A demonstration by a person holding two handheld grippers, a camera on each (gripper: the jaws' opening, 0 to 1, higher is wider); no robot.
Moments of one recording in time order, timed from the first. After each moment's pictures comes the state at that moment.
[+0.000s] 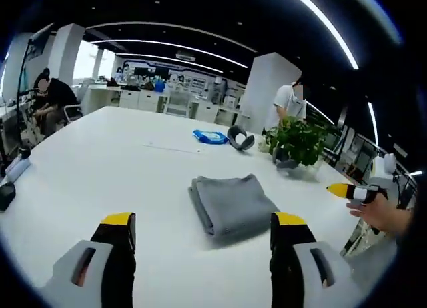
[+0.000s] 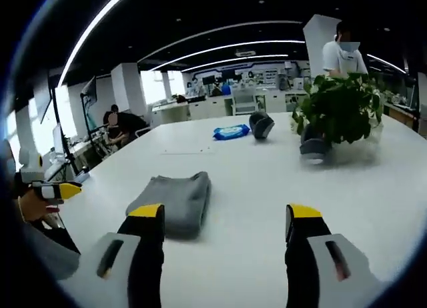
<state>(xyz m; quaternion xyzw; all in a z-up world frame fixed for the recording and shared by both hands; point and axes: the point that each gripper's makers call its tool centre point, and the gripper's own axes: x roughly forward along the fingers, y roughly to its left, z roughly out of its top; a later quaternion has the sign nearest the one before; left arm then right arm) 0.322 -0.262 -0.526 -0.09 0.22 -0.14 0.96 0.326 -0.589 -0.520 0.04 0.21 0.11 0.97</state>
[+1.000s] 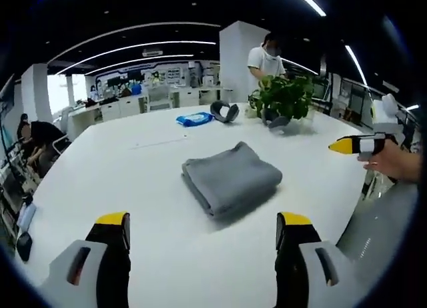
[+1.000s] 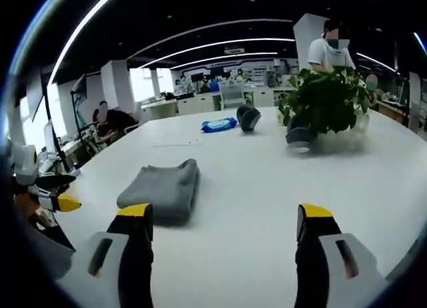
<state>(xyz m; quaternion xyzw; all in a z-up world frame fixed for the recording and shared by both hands) 0.310 -0.286 -0.543 0.07 0.24 -0.18 0.95 0.313 -0.601 -0.533 0.05 0.23 0.08 0.97</state>
